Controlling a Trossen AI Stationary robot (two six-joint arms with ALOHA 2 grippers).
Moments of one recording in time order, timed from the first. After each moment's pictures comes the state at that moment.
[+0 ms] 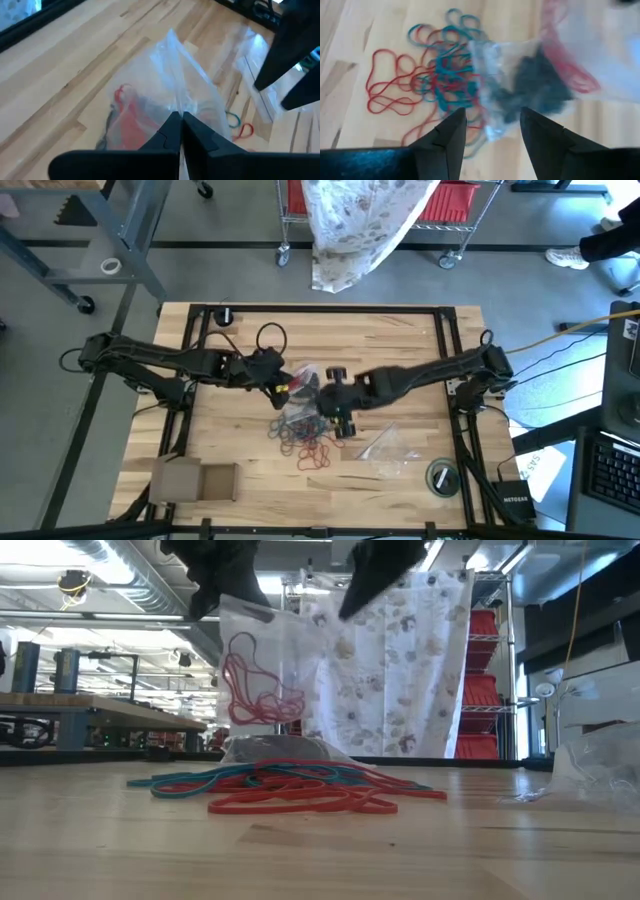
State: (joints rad) left arm -0.08 1.28 0.99 -0.43 -0.35 -0.54; right arm 0.21 1.79 1.51 -0.76 0.19 -0.05
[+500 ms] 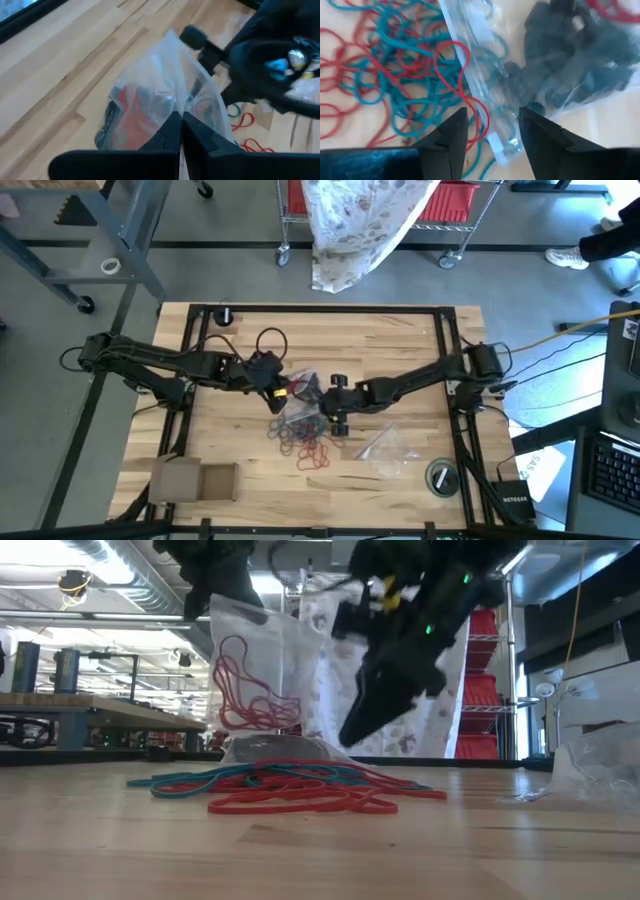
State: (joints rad) left arm -0.10 1.28 0.99 -0.46 -0.35 -0.55; right arm 0.13 1.86 1.07 -0.18 0.16 0.03
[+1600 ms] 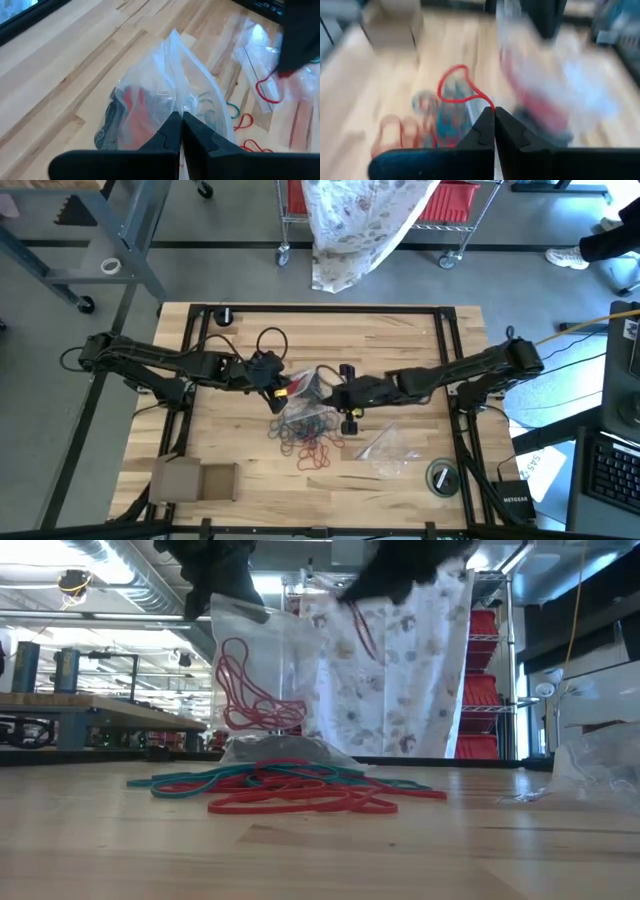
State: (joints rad) left arm -0.11 1.28 0.99 -0.45 -0.35 -0.54; right arm 0.18 1.52 1.07 -0.10 0.18 -0.01
